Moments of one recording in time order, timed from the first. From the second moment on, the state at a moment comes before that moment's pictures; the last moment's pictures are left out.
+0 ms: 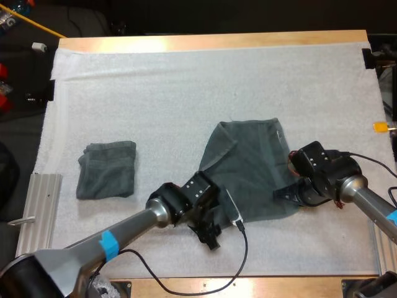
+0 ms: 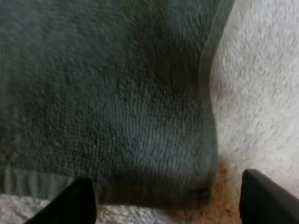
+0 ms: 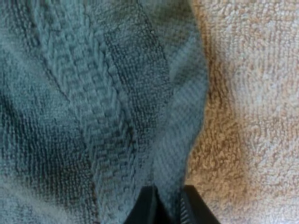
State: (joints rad) left arm -0.83 1.46 -0.73 0.70 0.17 -1.52; right arm 0.48 1.38 -0.78 0.92 0.02 -1.44
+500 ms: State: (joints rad) left arm -0.88 1.52 -0.73 0.68 0.08 -1.51; right arm 0.48 1.38 -0.78 0.90 0.02 -1.44
